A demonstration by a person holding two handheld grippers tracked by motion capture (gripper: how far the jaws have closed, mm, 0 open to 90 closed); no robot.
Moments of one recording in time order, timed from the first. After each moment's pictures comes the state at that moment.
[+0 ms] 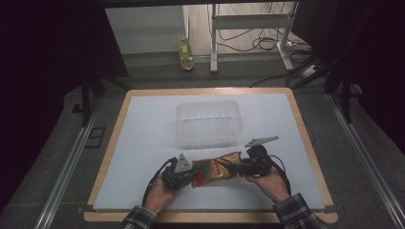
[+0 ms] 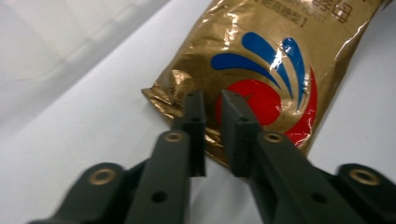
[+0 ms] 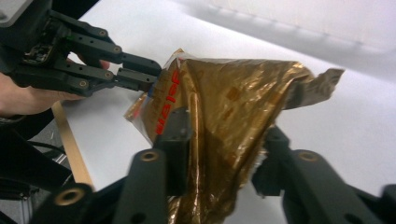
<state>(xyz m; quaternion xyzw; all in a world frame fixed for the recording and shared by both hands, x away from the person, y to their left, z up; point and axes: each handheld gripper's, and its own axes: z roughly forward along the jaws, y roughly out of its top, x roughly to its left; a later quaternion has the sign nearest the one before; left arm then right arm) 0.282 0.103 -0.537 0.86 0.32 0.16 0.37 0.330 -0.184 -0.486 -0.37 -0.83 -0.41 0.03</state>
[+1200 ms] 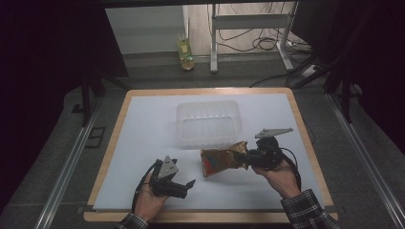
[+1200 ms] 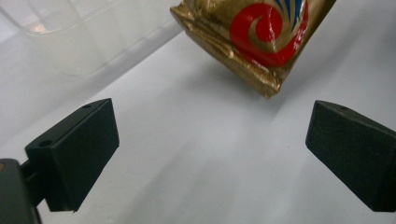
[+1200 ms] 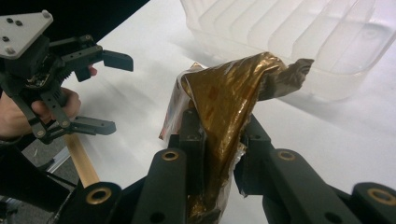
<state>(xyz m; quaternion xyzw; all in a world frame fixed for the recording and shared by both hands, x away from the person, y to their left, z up) 0.258 0.132 -0.524 0.82 0.34 0.18 0.42 0.323 -0.198 -0.433 -0.37 -0.82 -0.44 -0.02</state>
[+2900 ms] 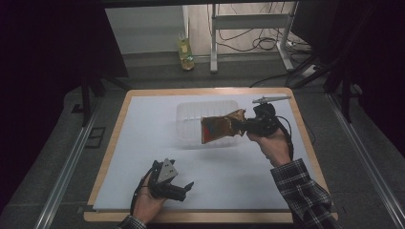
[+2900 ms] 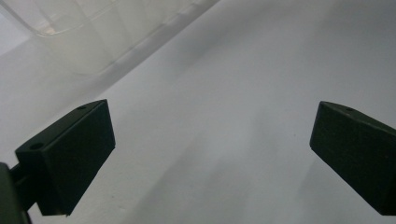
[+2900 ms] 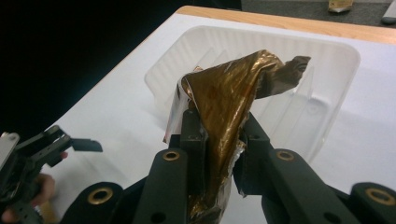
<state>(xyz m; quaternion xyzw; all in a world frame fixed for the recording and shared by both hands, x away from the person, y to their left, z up) 0.252 0.133 -0.525 0.83 0.33 0.20 0.41 0.387 -0.178 -0.381 -0.41 -0.79 -0.45 -0.06</state>
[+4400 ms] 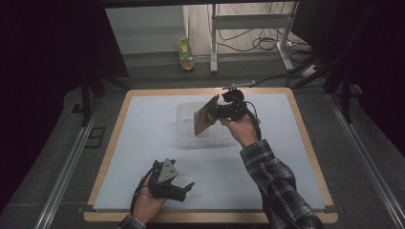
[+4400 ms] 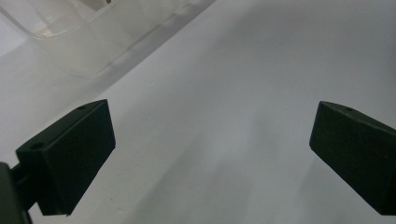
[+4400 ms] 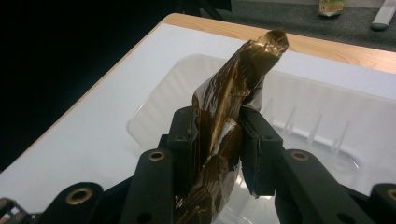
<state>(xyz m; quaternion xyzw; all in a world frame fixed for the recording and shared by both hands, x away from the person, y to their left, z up) 0.252 0.132 -0.525 0.83 0.32 0.20 0.41 0.440 -0.101 -0.391 -0.43 -0.79 -0.43 -0.08</state>
